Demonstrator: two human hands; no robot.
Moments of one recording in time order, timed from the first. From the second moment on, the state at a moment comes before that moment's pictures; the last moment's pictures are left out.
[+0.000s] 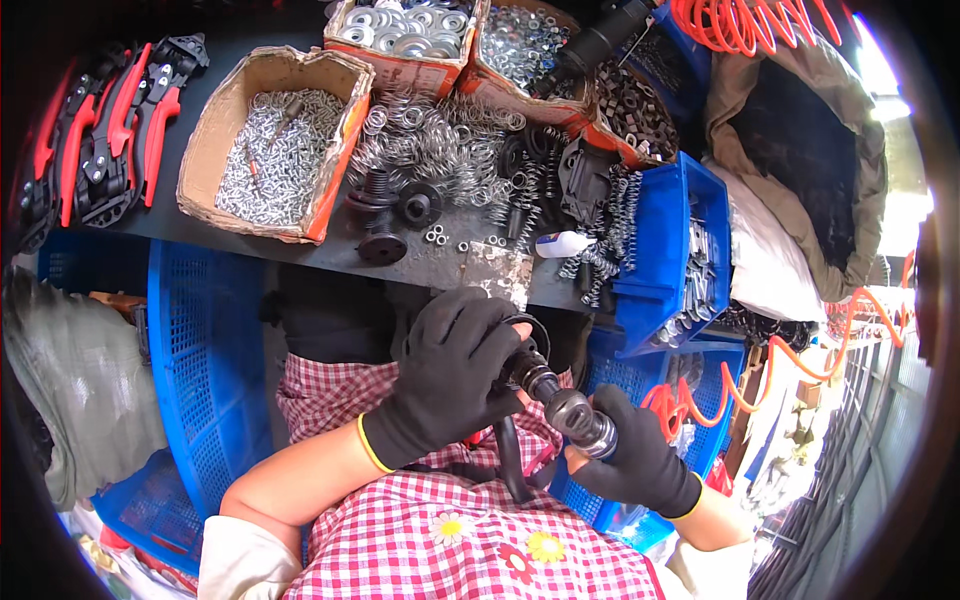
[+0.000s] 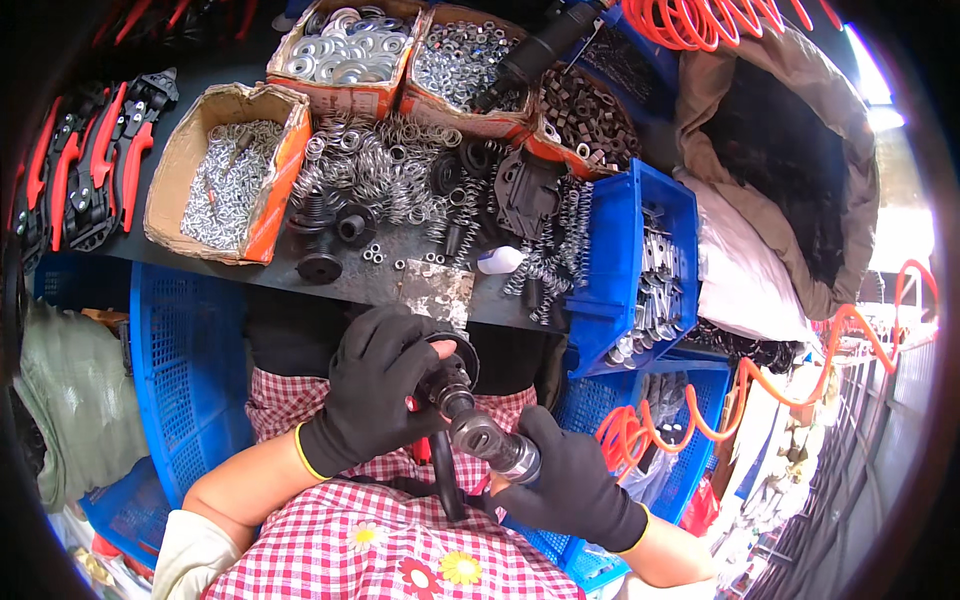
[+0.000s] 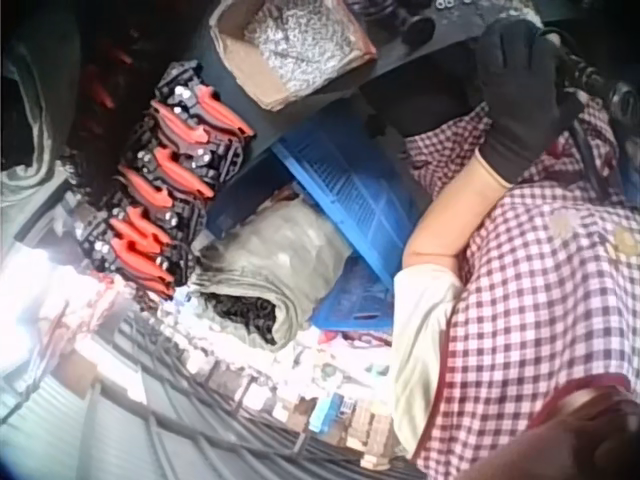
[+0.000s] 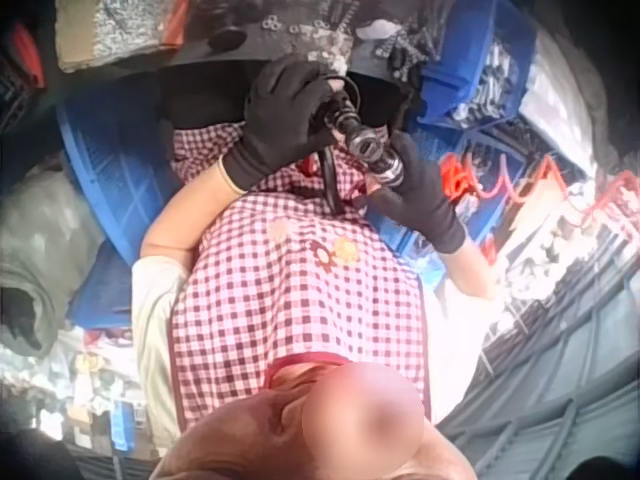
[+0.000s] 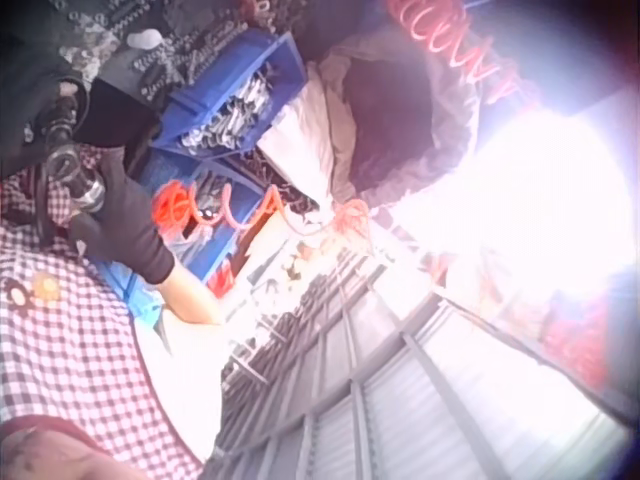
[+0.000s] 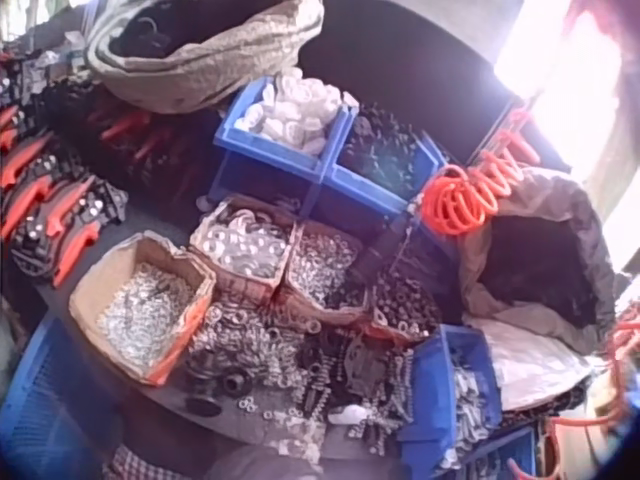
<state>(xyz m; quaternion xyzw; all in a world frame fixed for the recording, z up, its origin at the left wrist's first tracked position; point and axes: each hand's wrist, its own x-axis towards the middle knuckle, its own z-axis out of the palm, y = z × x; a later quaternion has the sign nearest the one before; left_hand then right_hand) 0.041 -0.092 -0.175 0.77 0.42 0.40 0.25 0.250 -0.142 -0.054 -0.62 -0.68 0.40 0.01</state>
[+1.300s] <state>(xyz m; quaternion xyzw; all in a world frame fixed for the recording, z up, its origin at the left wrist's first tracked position) 0.044 -0.096 -0.193 0.75 0.44 0.44 0.23 0.242 -0.115 -0.050 -0.62 -0.63 0.48 0.00</state>
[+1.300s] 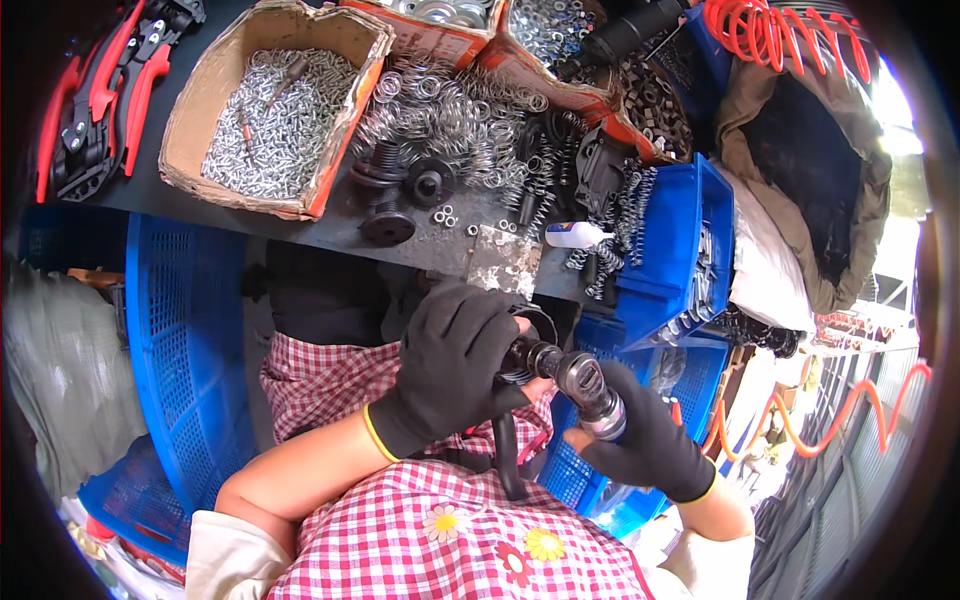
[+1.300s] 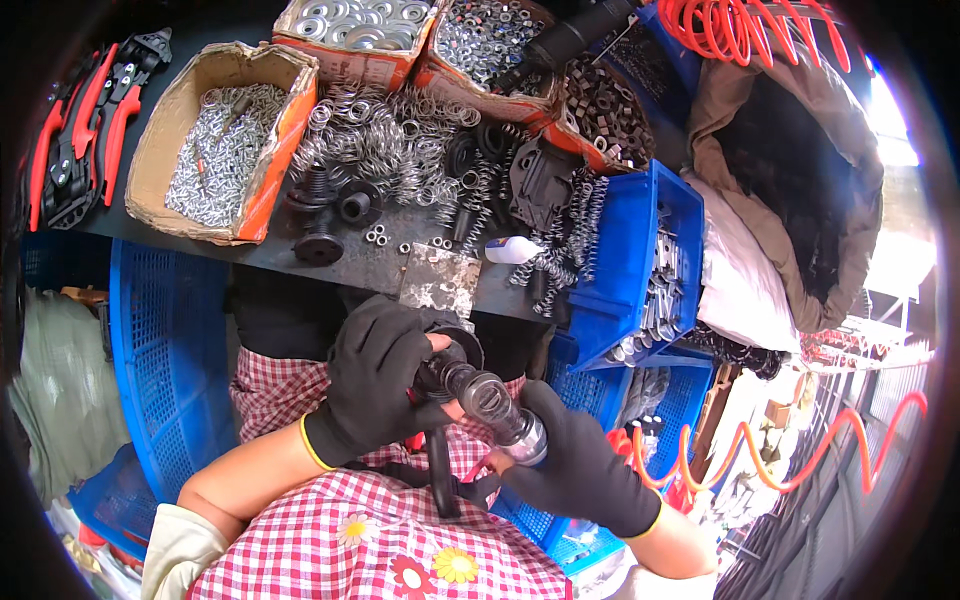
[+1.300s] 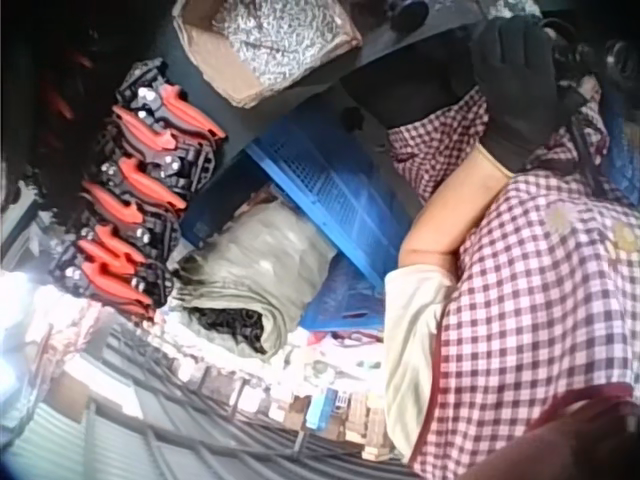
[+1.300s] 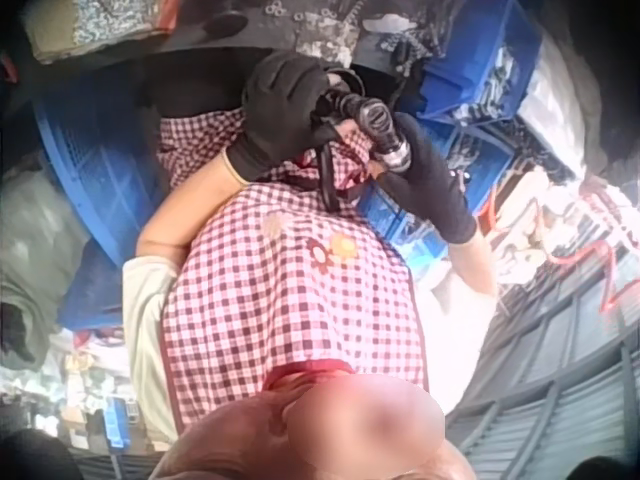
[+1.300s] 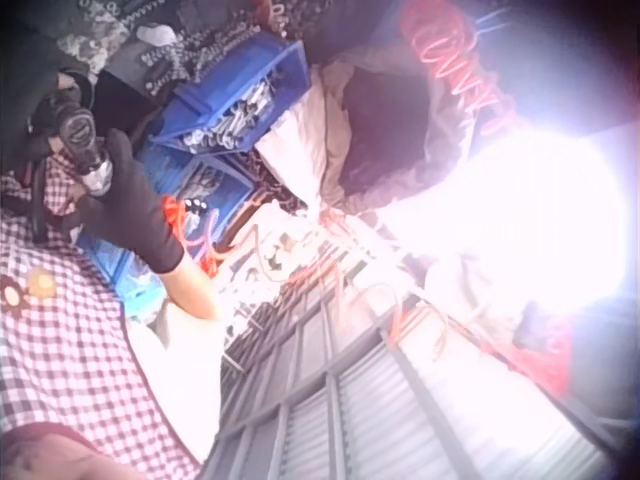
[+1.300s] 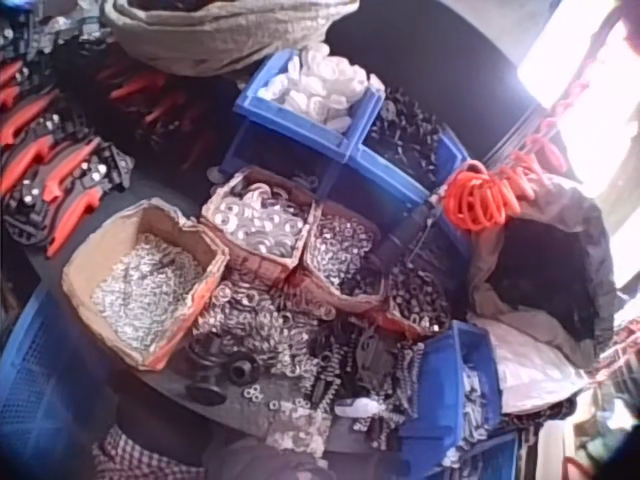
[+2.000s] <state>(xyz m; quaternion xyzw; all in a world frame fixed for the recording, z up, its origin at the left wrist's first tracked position) 0.068 -0.109 -0.214 0.67 0.45 0.51 0.29 0.253 -0.070 -0.064 -0.57 -0.72 0.36 -0.16</state>
